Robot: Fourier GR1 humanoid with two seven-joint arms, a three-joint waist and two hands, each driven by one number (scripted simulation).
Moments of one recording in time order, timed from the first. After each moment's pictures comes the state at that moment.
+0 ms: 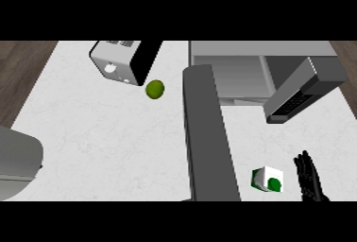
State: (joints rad) left arm 0.48 0.05 0.36 -2.32 0.38 -0.31 -0.01; right arm 0.40 -0.12 0.07 -1.59 0.00 -0.12 -0.55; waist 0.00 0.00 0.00
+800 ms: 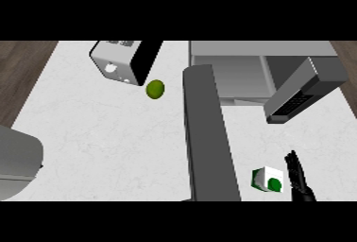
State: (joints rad) left arm 0.48 0.02 0.41 -2.32 0.40 -0.38 0.01; right arm 0.19 -0.11 -0.05 -1.08 0.02 -0.09 -0.84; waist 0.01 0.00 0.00
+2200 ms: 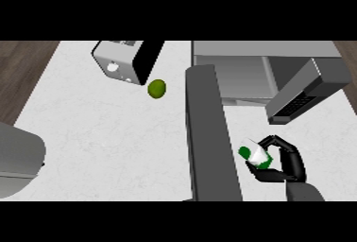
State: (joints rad) left arm 0.49 0.02 0.47 -2.33 0.47 -0.43 0.04; right arm -0.25 -0.17 -0.12 -0.61 0.07 -0.02 -1.05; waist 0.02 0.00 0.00
